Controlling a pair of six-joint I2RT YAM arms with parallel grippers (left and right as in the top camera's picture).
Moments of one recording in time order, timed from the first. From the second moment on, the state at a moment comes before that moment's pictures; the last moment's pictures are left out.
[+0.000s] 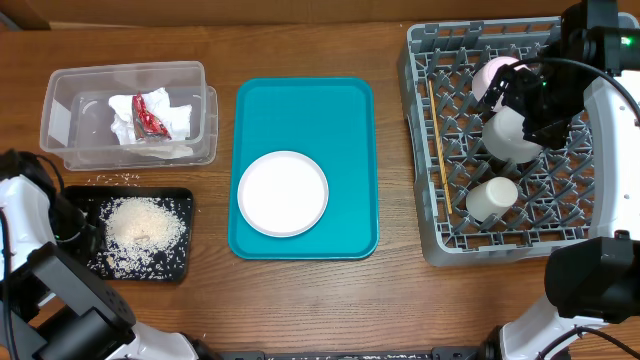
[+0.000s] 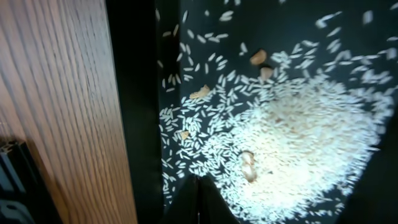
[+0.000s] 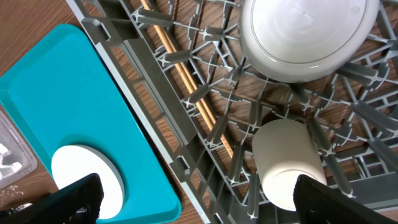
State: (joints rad) left arm 0.69 1.76 1.27 -1.18 -0.07 -0.91; right arm -0.12 1.85 1.96 -1.49 -0.24 0.38
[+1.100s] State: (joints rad) left arm 0.69 1.76 1.09 -1.01 -0.18 -0.98; right arm -0.12 1.85 1.96 -1.49 -0.24 0.38
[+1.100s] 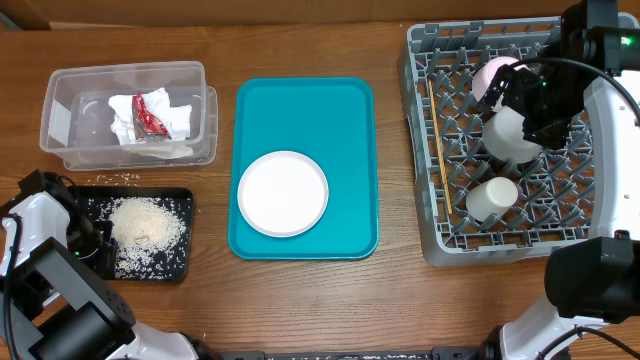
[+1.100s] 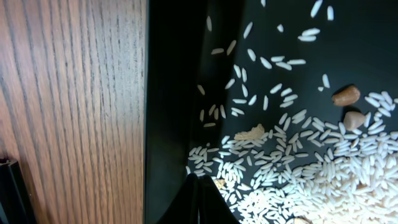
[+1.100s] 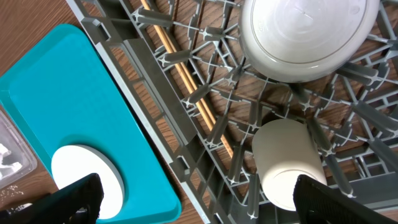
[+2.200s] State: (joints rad) left arm 0.69 1.66 1.20 -1.27 -0.19 -1.05; right arm -0.12 1.85 1.96 -1.49 -0.24 0.38
